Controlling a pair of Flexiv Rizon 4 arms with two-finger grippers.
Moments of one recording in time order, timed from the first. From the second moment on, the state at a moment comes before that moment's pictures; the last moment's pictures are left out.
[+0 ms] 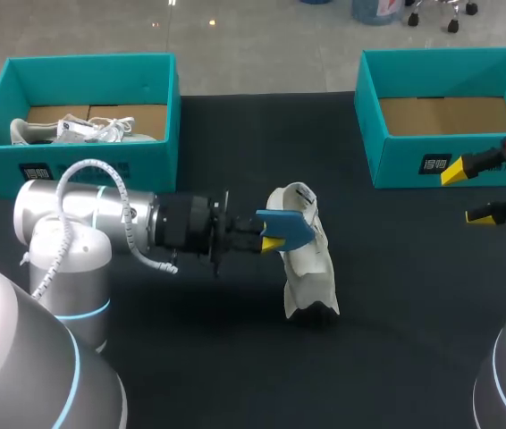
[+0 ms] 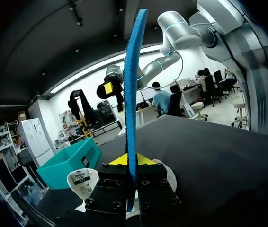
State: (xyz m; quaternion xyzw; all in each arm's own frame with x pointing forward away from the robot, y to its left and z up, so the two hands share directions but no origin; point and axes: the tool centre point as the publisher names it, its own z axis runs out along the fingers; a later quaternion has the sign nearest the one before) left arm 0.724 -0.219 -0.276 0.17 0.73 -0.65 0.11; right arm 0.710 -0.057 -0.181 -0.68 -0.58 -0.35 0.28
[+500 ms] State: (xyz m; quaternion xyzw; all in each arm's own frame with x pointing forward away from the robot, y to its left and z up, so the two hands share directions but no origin) left arm 0.715 -0.227 -0.257 0.18 0.71 -0.67 0.11; right arm 0.710 -0.057 -0.181 -0.68 -0.58 -0.35 0.28
